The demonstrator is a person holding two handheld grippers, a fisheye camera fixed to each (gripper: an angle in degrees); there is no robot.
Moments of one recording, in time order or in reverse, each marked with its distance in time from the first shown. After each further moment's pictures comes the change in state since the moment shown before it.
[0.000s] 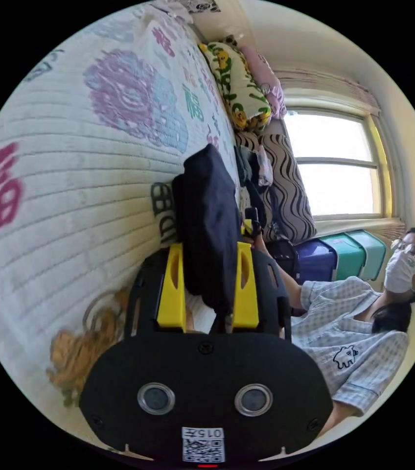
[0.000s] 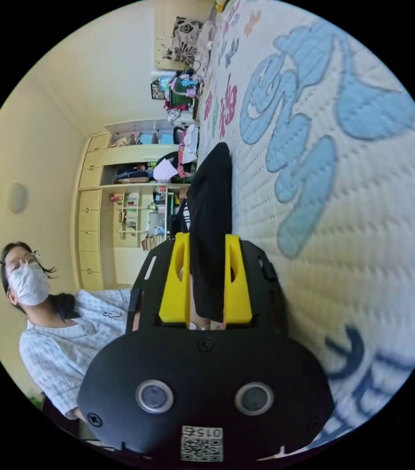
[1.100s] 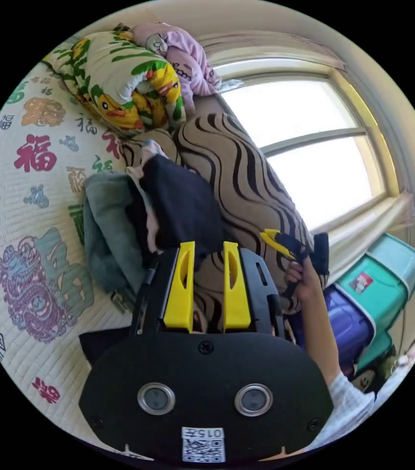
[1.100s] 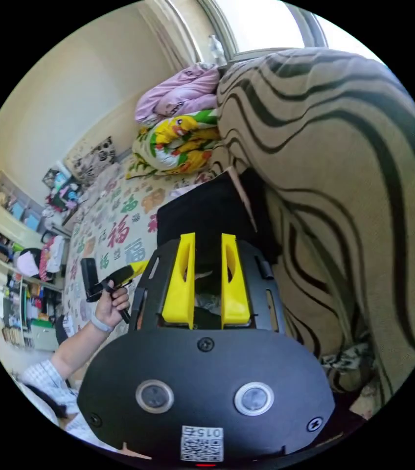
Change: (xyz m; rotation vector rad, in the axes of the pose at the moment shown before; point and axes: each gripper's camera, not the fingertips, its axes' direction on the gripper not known) left arm 0.325 -0.273 0.472 0.096 0.095 0.282; right arm -0.147 -0.085 -0.360 0.666 1.084 0.006
